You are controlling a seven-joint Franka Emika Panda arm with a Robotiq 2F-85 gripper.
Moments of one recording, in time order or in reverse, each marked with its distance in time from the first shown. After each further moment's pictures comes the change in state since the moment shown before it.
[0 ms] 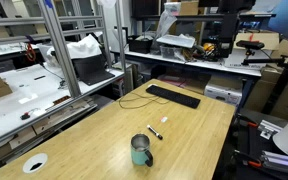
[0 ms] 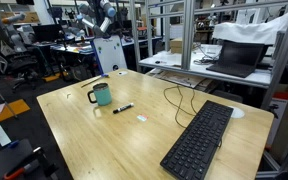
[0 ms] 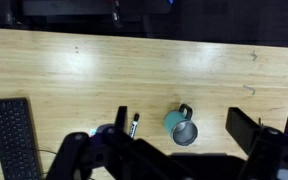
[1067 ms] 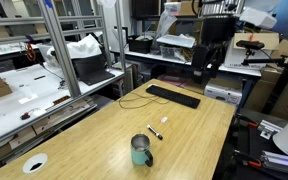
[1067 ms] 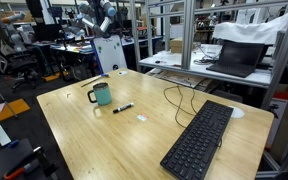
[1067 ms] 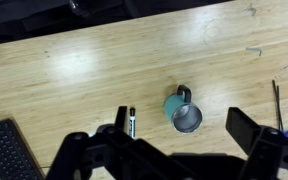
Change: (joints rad) arm 0.004 0.124 0.132 -0.073 0.022 0.296 0.319
